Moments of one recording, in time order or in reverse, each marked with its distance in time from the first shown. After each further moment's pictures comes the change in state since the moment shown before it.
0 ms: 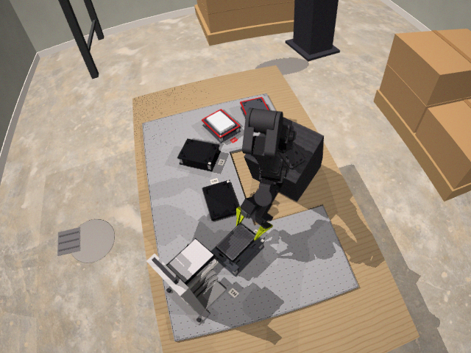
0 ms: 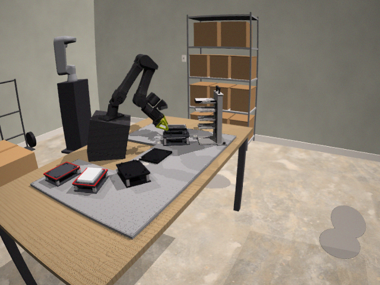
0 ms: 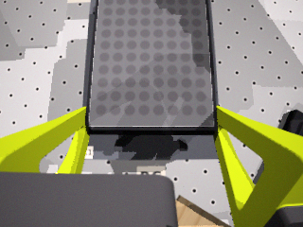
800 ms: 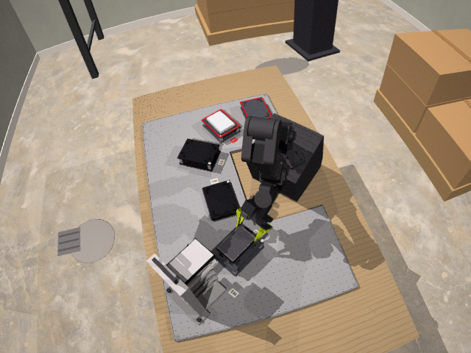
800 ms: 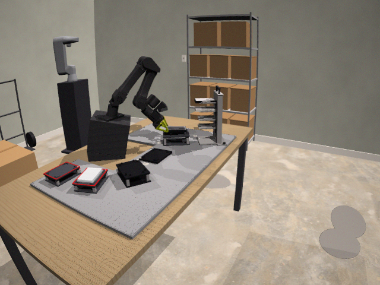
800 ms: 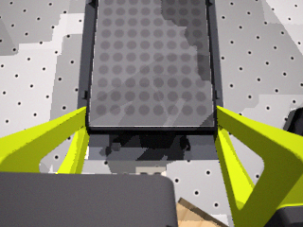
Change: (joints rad) arm -0.003 0.086 0.014 0.072 -0.002 -0.002
